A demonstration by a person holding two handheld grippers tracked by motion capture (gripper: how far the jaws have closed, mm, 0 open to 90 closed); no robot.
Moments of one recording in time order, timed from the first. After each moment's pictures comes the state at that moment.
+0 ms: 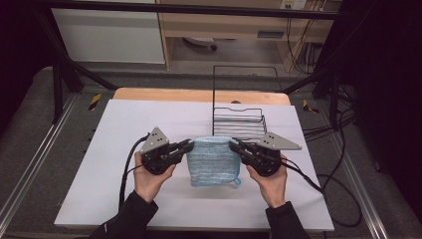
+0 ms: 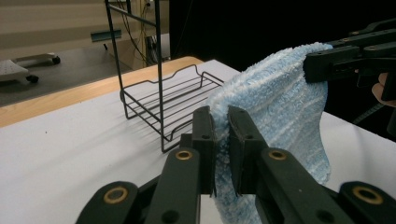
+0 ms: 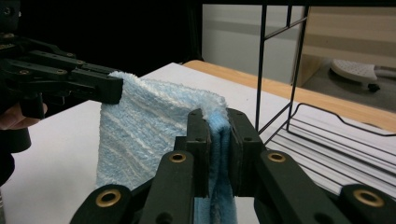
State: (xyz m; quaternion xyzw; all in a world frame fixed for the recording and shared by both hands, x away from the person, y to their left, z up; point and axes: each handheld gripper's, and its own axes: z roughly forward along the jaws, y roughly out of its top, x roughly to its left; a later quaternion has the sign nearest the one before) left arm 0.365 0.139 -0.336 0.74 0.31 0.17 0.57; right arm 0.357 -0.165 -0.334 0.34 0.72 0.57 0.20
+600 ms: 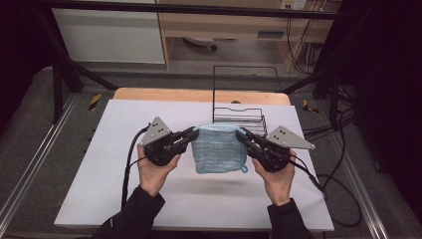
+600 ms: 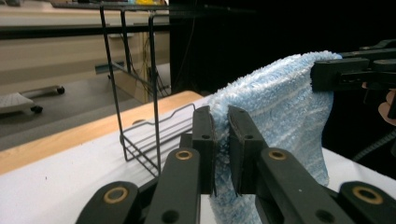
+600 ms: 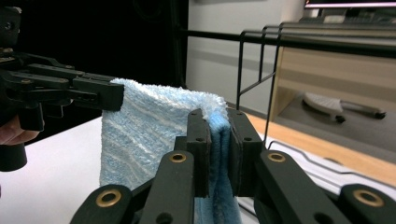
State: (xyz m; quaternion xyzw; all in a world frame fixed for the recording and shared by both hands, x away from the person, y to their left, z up) left arm 0.371 0.127 -0.306 0.71 0.30 0.20 0.60; right arm 0.348 -0.171 -0.299 0.33 0.69 0.59 0.26
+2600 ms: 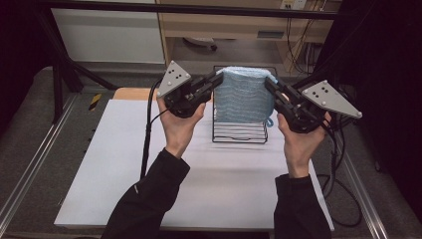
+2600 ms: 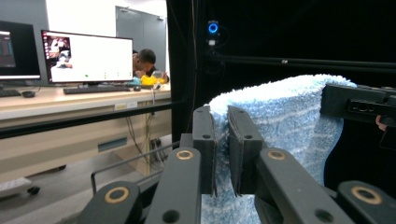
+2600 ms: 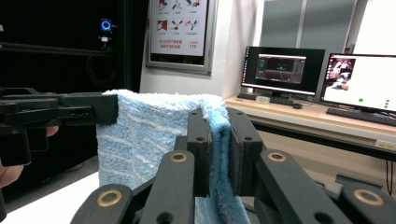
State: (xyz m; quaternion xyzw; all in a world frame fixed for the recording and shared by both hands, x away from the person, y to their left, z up) left arm 0.415 0.072 -0.200 0.63 0.25 0.25 0.69; right arm 0.366 -0.200 -0.193 0.32 0.59 0.62 0.40
